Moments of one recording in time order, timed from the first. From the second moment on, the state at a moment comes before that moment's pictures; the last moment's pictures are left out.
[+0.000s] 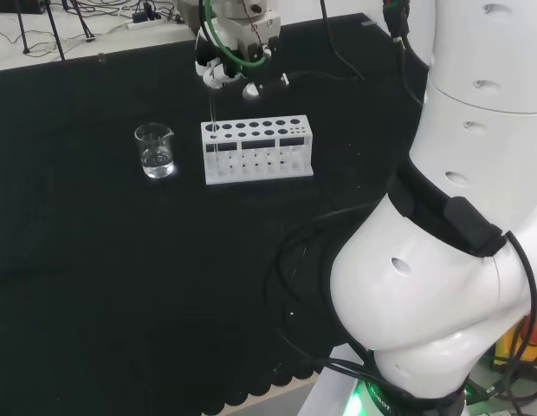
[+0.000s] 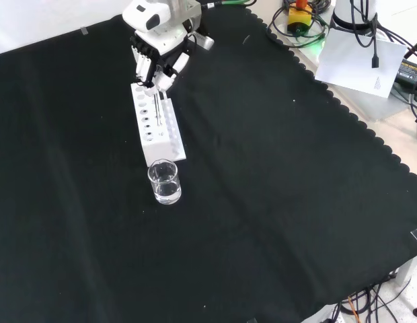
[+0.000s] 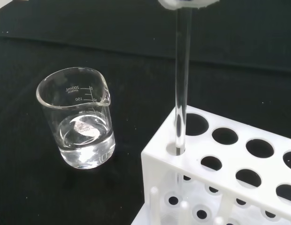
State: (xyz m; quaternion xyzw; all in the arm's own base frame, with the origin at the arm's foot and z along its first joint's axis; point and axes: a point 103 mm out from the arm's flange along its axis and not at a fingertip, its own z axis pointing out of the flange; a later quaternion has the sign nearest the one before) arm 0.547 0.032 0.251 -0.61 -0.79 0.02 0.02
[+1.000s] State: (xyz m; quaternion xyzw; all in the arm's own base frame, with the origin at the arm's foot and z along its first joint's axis) arm 0.554 0.025 0.248 -0.61 -0.79 0.04 0.06
